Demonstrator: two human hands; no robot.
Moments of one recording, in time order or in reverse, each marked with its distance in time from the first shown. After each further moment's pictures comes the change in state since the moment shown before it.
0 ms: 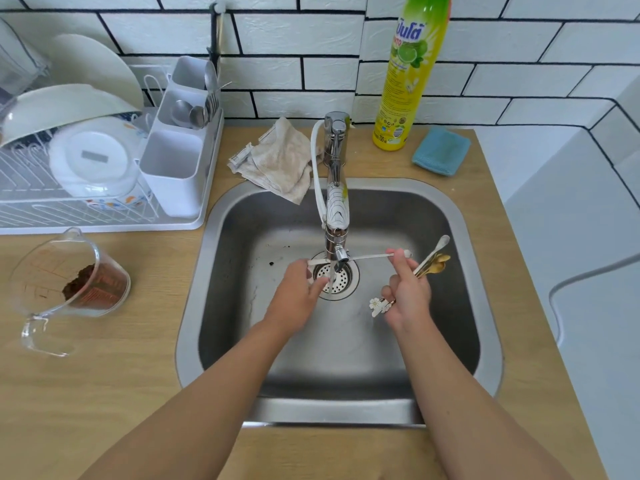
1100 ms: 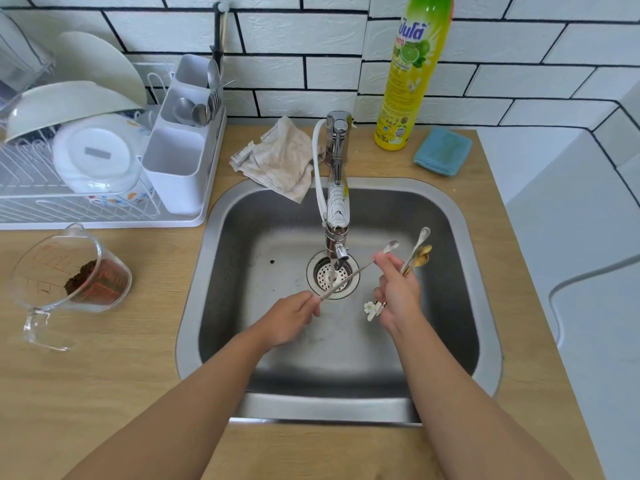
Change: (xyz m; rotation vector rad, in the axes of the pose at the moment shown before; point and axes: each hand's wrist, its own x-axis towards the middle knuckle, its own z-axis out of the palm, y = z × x) left_hand -0.023 -0.022 -0.009 -0.118 -0.338 -0.024; right_hand -0.003 0.009 0.007 -0.146 -0.041 0.038
